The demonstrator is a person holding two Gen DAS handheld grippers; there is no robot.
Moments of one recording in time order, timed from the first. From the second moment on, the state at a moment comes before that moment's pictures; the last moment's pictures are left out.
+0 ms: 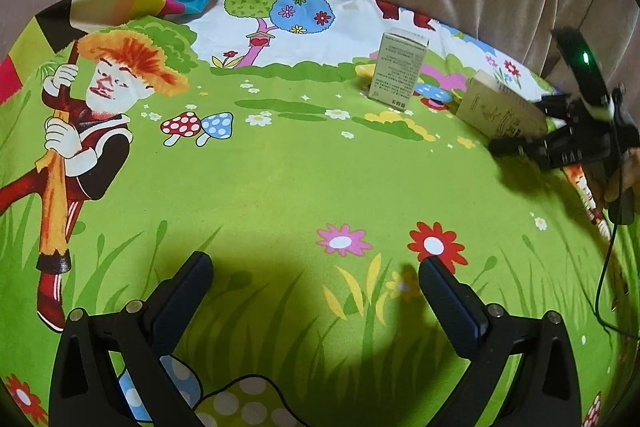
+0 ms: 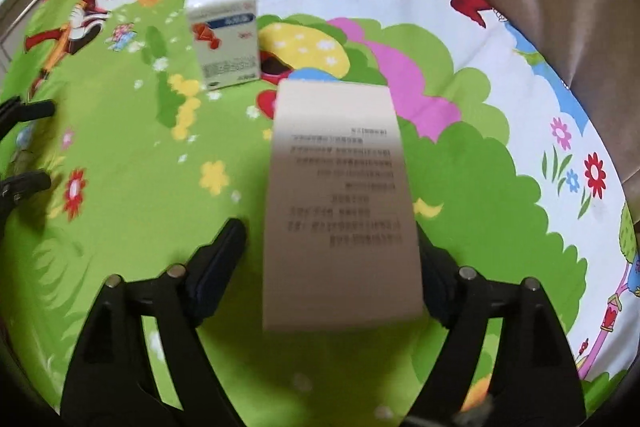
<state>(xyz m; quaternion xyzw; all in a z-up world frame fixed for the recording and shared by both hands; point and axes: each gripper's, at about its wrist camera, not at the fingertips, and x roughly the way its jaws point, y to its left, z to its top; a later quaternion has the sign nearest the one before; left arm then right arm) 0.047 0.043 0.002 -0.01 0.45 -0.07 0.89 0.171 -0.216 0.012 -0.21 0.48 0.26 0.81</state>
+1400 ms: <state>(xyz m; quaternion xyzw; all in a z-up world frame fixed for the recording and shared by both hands) 0.023 -0.062 0.009 0.07 0.43 -0.17 0.89 0.036 -0.267 0.010 -0.08 0.45 0.14 0.88</state>
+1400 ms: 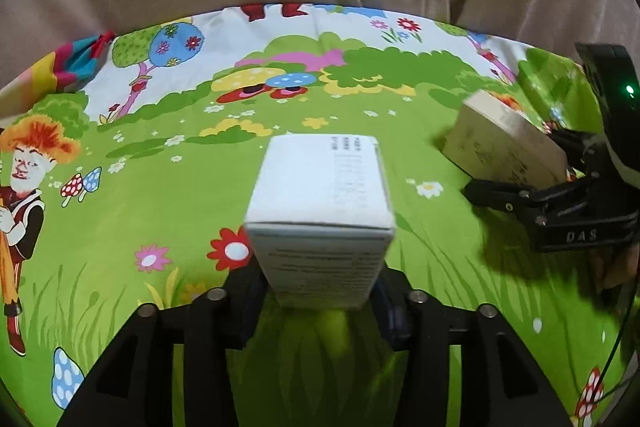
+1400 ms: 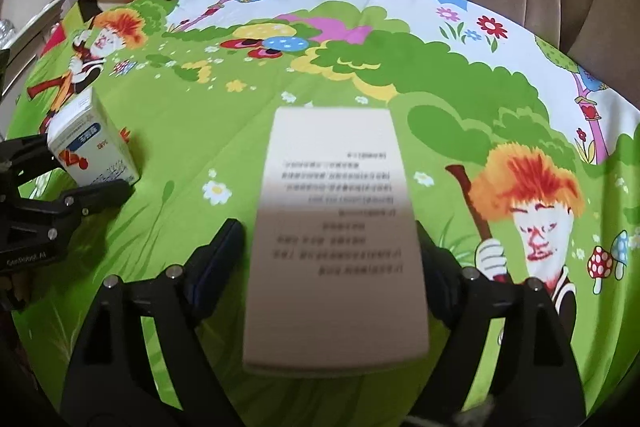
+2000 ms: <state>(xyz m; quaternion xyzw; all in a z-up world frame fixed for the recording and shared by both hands) 0.023 -0.063 0.009 0.07 0.42 -0.18 0.89 0.035 -0.269 0.012 -0.08 0.43 0.12 0.89</state>
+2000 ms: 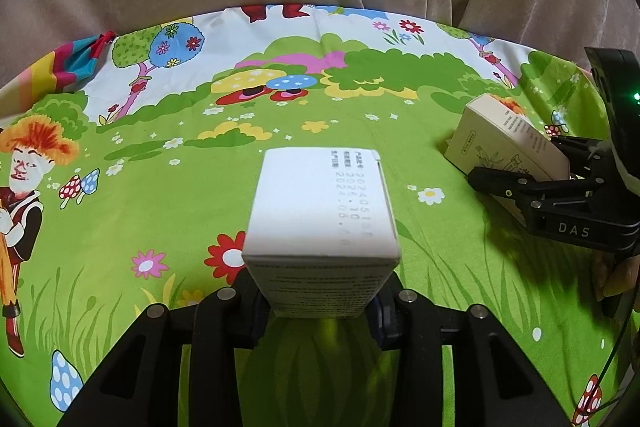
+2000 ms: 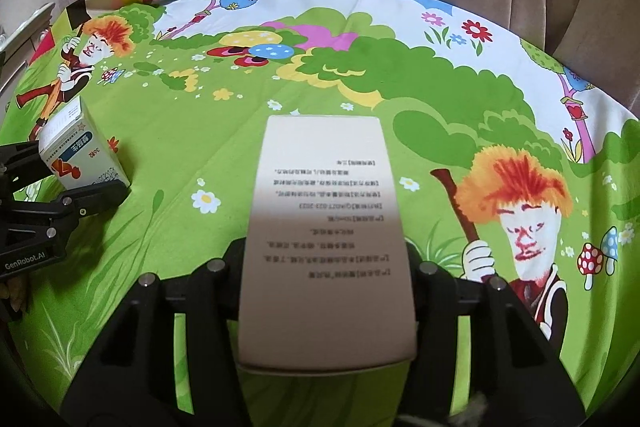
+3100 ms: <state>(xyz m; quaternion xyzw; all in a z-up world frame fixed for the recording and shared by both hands) -0.238 -0.024 0.211 0.01 0.03 -0.11 0.99 -0.275 -0.228 0.228 -0.04 -0.06 0.02 1.00</state>
